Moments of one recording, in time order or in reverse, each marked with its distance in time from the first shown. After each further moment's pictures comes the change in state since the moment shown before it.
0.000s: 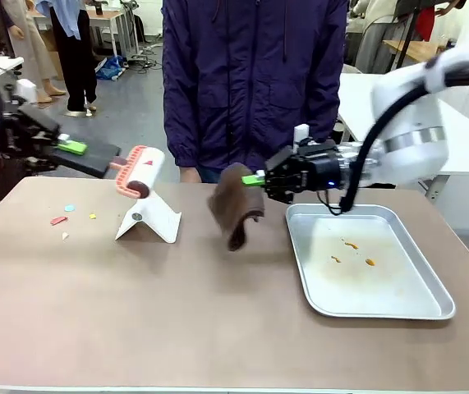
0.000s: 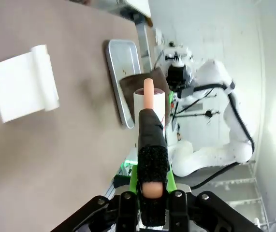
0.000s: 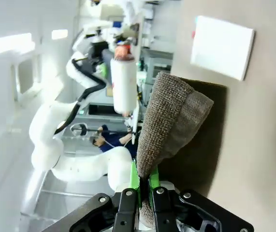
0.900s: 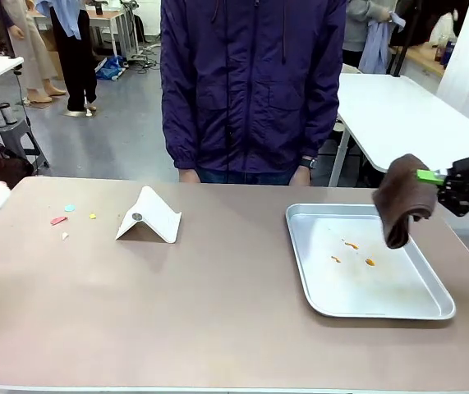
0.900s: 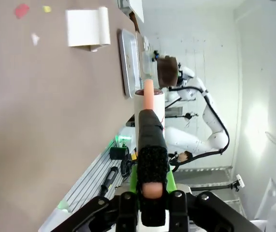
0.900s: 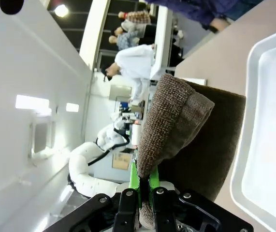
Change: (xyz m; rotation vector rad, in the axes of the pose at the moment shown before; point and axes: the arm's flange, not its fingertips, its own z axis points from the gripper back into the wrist) left arm -0.142 0.094 0.215 -0.104 -0.067 0.091; right arm -0.148 0.020 0.255 -0.003 -0.475 -0.015
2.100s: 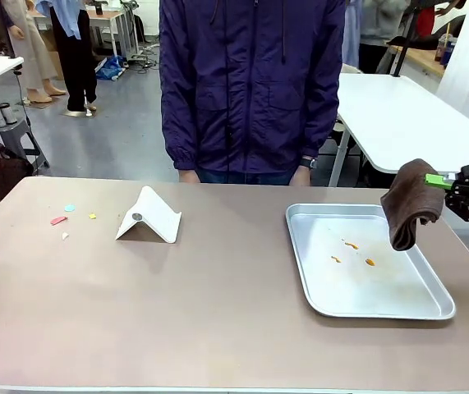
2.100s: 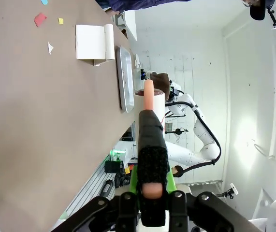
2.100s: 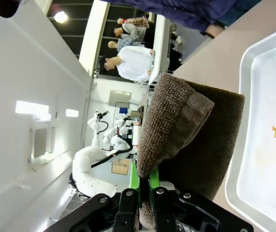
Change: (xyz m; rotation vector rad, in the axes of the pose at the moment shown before) left arm -0.009 0.033 0.021 -0.062 -0.089 0.014; right arm 0.001 -0.007 0.005 -0.003 -0.020 0.000
